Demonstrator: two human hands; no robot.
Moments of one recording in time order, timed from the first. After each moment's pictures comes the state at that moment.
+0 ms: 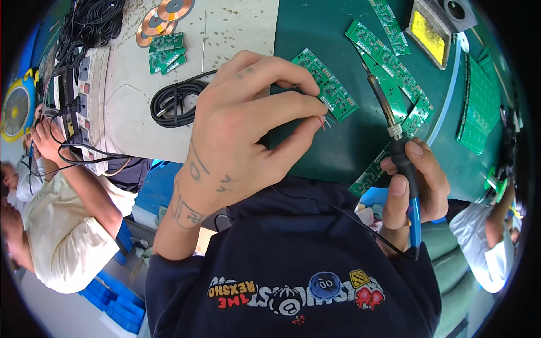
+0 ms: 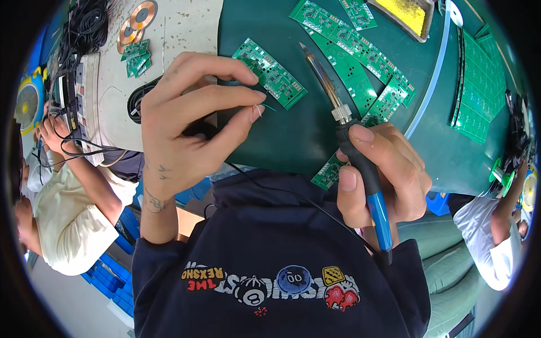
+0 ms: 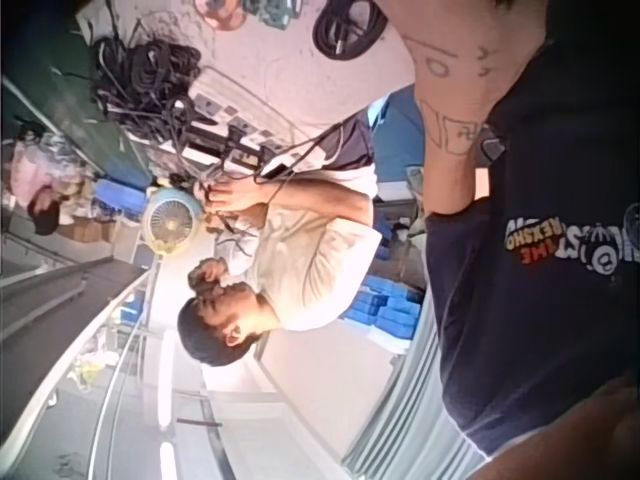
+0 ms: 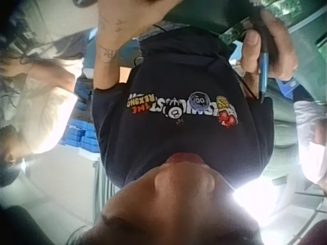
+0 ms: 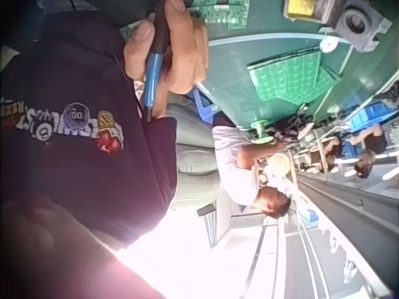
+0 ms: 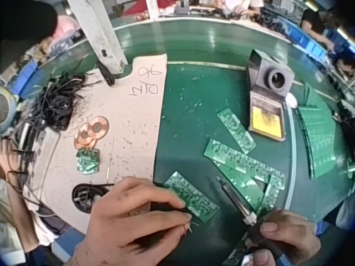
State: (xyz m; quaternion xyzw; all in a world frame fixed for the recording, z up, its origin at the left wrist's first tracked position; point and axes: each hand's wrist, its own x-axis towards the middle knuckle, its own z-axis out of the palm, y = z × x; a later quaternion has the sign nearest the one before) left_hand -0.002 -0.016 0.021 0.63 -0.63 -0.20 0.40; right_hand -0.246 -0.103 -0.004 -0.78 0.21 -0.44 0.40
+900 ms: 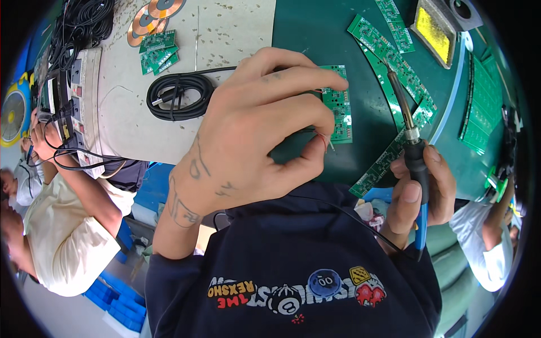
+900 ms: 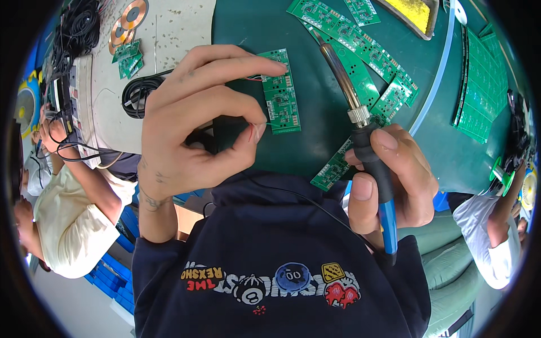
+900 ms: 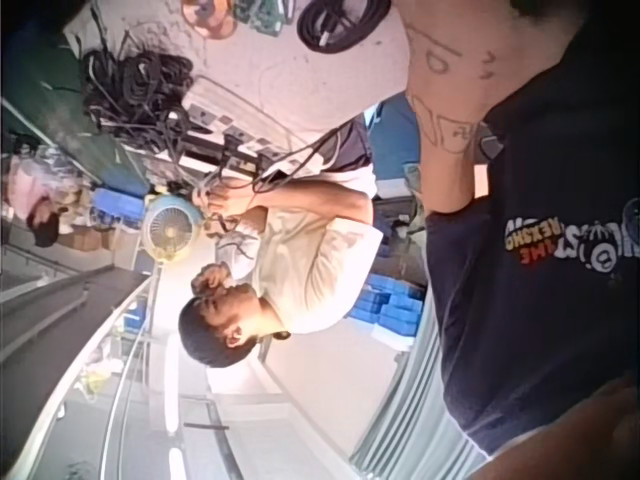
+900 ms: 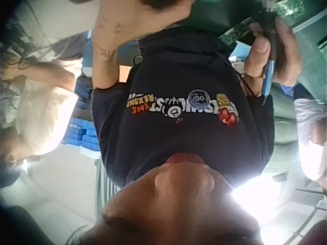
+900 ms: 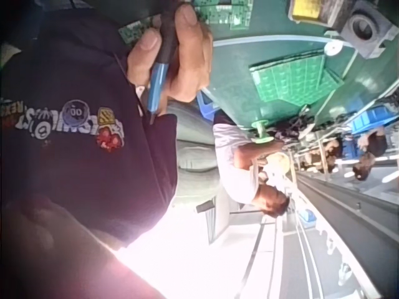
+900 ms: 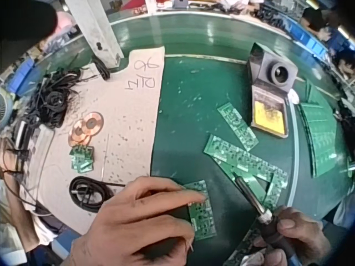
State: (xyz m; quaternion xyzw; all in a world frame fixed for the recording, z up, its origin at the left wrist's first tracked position) left_hand -0.009 -0.026 0.013 0.58 -0.64 -0.23 0.44; right_hand -0.254 -0.101 -0.005 -0.76 0.24 -0.45 0.41
